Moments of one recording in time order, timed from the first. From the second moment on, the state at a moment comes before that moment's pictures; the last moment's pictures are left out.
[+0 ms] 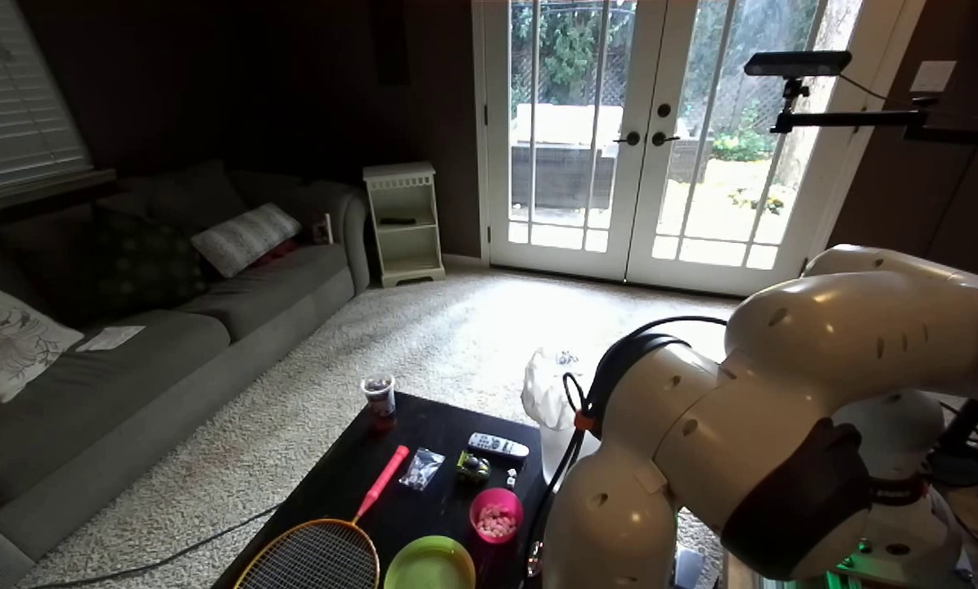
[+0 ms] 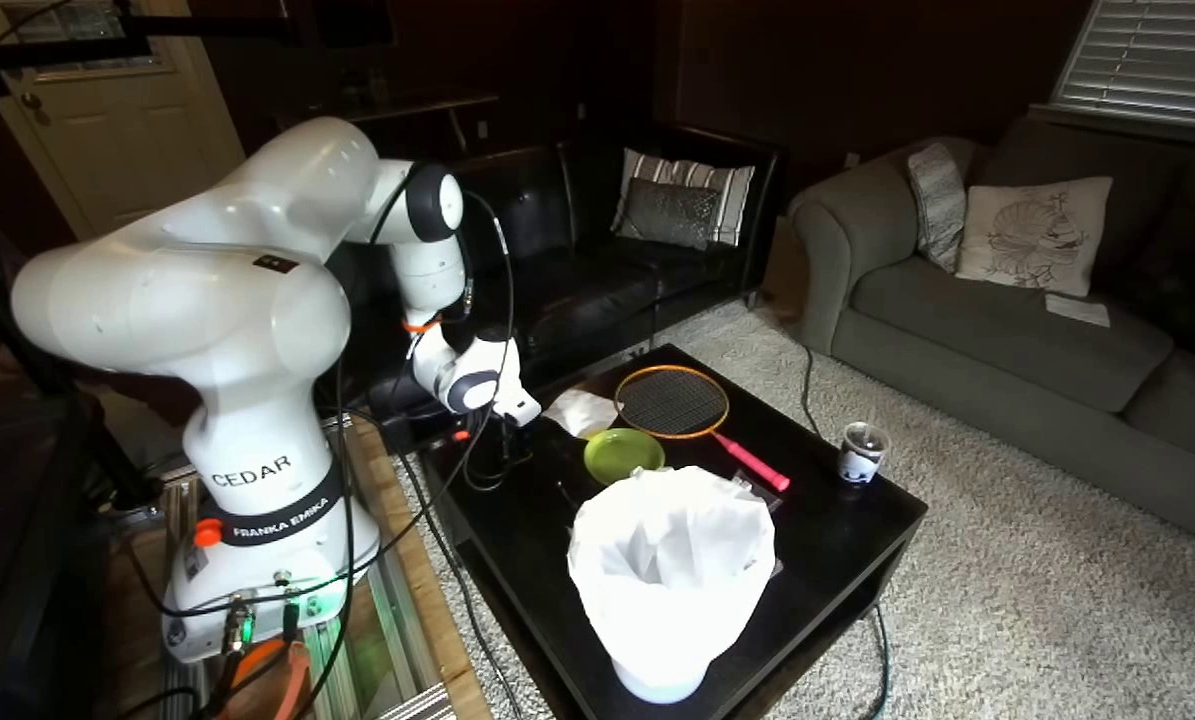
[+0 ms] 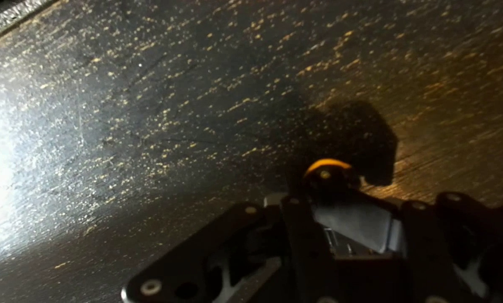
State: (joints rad) arm 0.89 1.37 -0.05 -1.74 0.63 3.06 0.64
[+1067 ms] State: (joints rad) arm 0.44 1.37 0.31 -1.76 0.57 3.30 0.42
